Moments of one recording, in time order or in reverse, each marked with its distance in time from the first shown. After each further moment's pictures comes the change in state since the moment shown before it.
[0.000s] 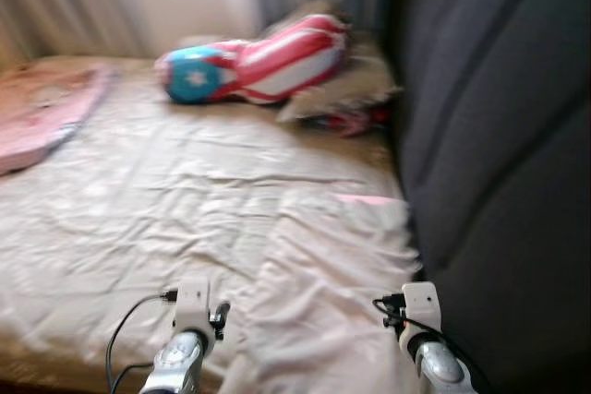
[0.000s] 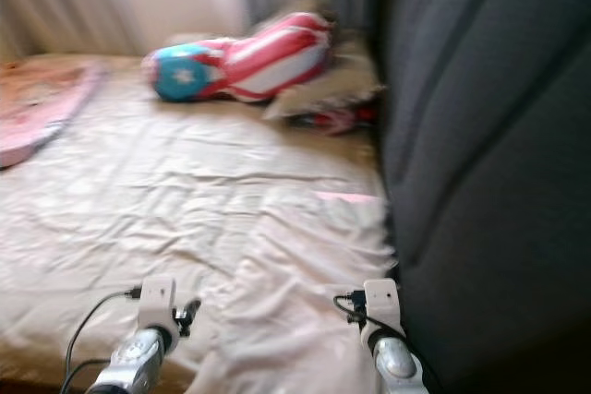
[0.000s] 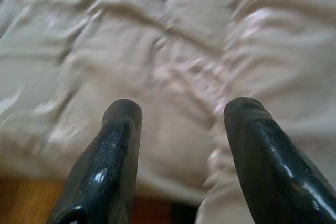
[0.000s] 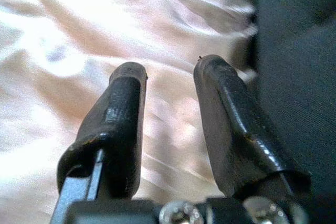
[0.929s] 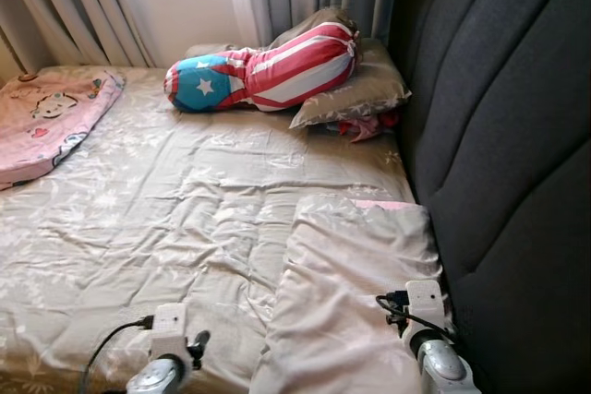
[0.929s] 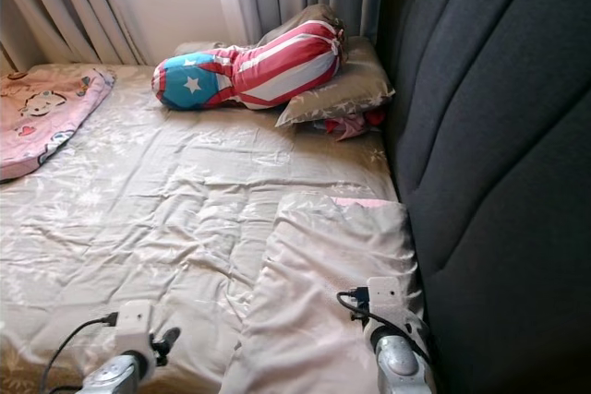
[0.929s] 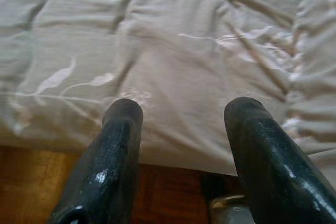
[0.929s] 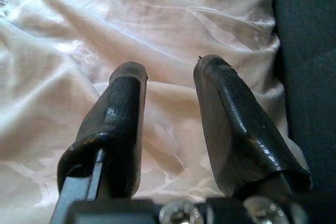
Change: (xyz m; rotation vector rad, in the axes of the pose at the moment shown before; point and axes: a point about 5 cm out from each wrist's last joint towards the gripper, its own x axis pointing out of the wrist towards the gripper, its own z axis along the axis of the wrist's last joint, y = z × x) left arm -0.012 0.034 -0.027 -0.015 0.109 0.038; right arm 0.002 -0.003 0.005 -0.001 -0.012 -0.023
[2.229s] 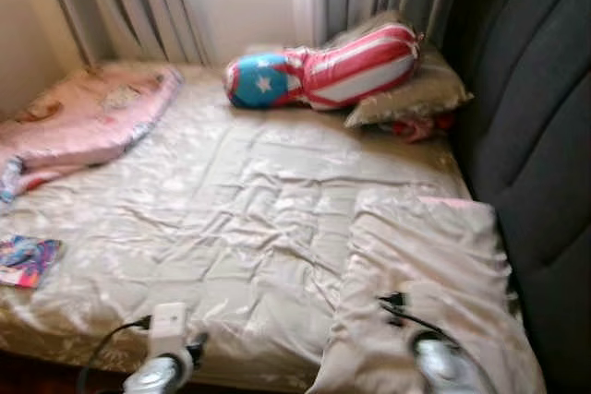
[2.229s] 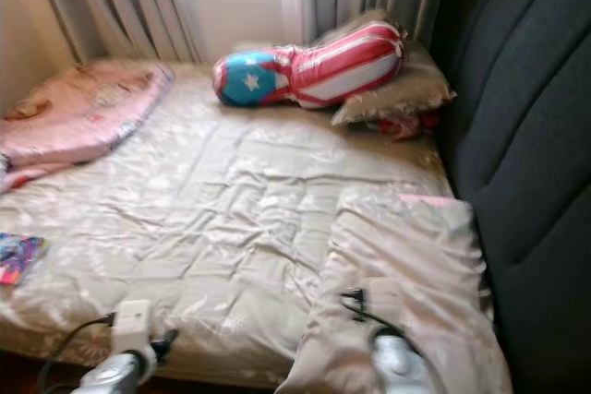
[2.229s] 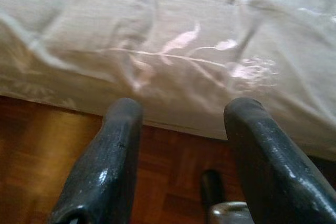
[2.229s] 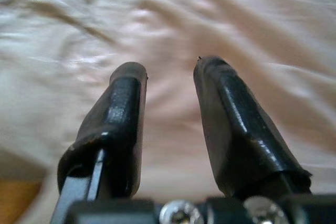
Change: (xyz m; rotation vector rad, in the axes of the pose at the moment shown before) left arm 0.001 0.004 0.004 -0.013 0.013 0.017; right arm 0.001 0.014 -0.002 0.005 0.018 0.033
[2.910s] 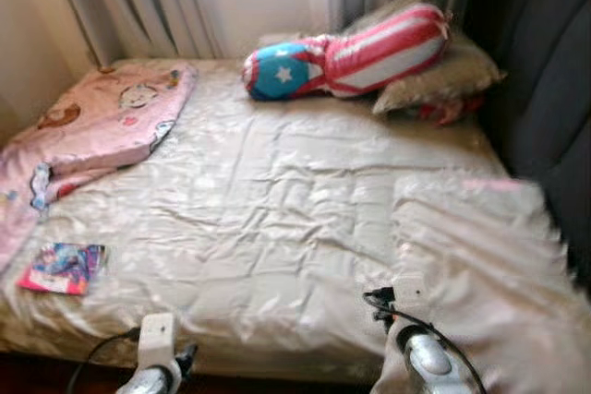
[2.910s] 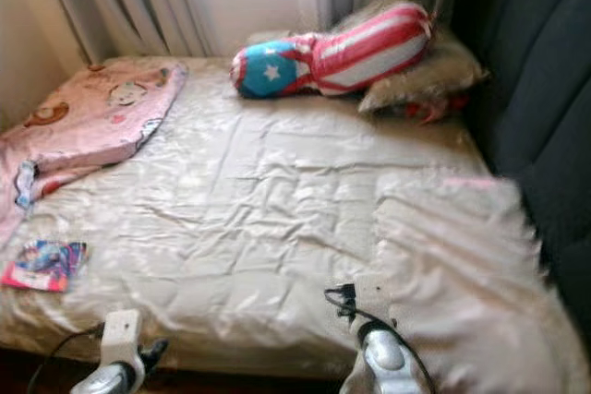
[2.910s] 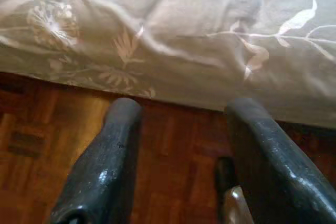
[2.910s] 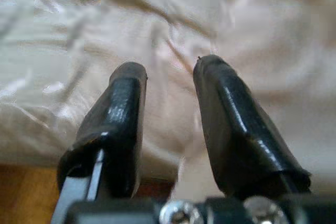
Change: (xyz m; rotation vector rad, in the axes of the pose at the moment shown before) left arm -0.006 0.007 -0.019 -0.008 0.046 0.010; right arm -0.004 -0.009 -0.011 0.043 0.052 -0.019
